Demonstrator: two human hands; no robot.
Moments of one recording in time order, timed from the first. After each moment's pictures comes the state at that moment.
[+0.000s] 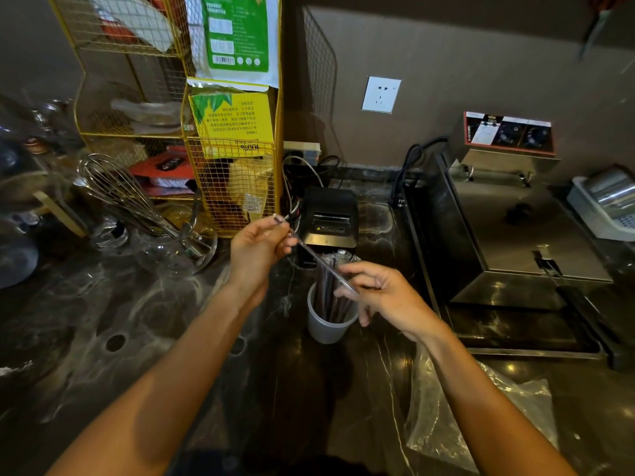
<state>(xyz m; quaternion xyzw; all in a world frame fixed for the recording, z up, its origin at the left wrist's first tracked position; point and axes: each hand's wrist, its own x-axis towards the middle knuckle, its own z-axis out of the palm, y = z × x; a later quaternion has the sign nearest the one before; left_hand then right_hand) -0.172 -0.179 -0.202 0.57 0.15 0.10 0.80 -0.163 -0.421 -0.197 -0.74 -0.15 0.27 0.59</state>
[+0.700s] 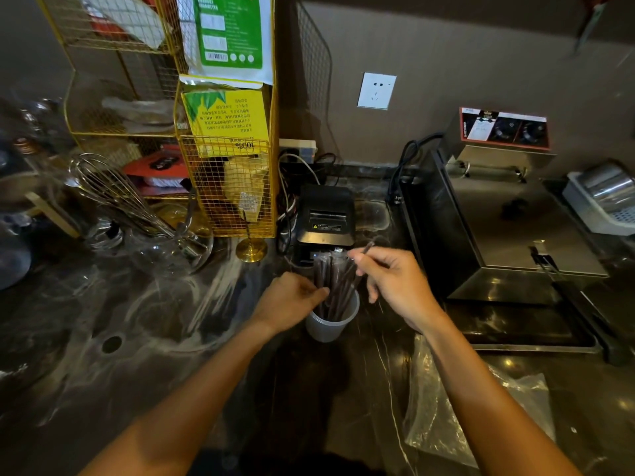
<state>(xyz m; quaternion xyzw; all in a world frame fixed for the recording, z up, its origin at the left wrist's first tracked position) -0.192 -0.215 -0.250 0.89 0.07 -0.11 0.45 -0.155 -0.418 -0.189 -0.81 -0.14 0.09 0.56</state>
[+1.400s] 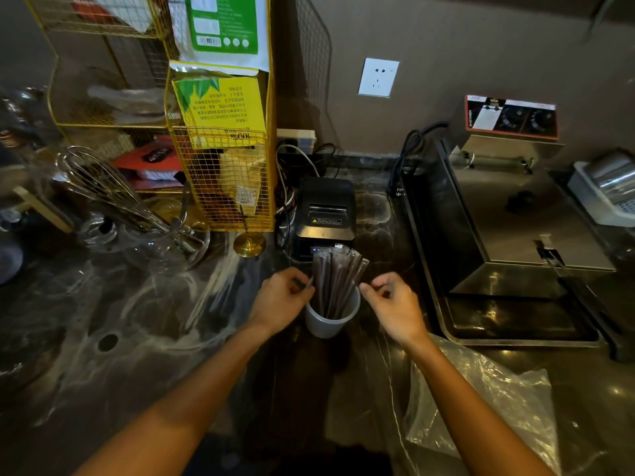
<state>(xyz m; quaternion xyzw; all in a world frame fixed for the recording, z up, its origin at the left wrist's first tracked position) -0.190 -0.207 -0.277 0.87 0.12 -0.06 0.47 -0.163 -0.435 -0.269 -0.88 0.03 0.10 0.46</state>
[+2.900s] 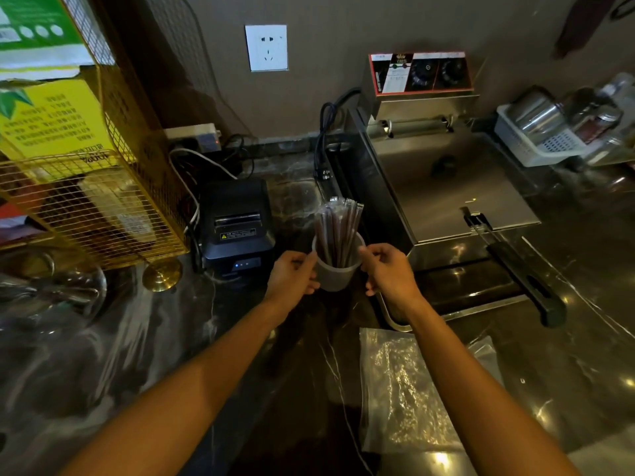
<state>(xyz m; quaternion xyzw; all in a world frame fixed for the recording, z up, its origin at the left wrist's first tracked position) -0.080 -0.346 -0.290 0.74 0.14 -0.18 0.63 -0.079 -0.548 -0.278 -0.79 0.15 0.08 0.59</state>
